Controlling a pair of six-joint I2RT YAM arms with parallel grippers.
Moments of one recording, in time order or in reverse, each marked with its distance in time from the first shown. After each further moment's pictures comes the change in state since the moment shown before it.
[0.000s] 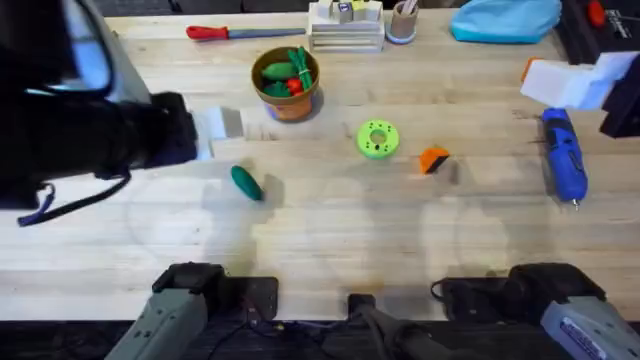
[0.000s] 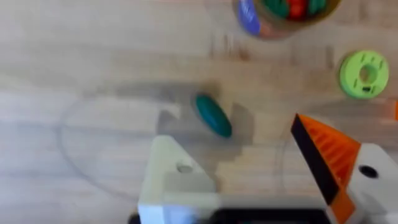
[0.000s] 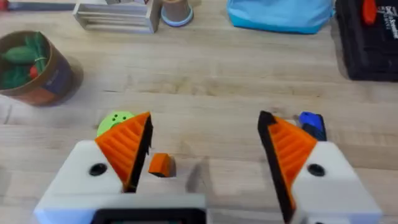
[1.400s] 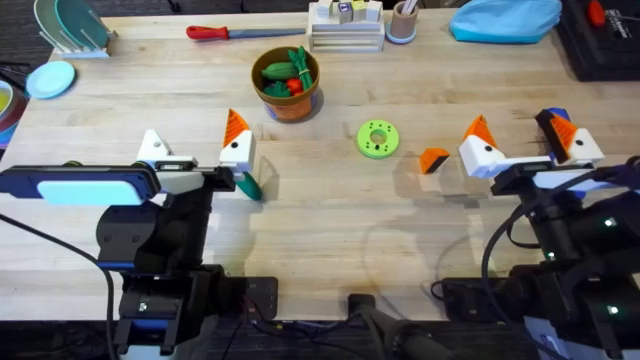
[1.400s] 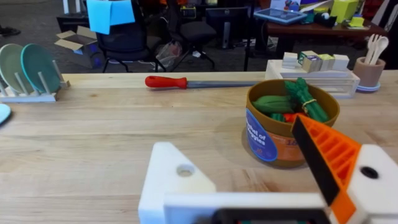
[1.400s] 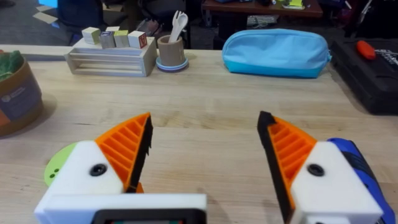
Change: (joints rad) left arm 0.000 -0.866 -1.089 1.201 -0.066 0.168; right arm 0.000 -0.714 -1.012 0.786 0.011 -0.003
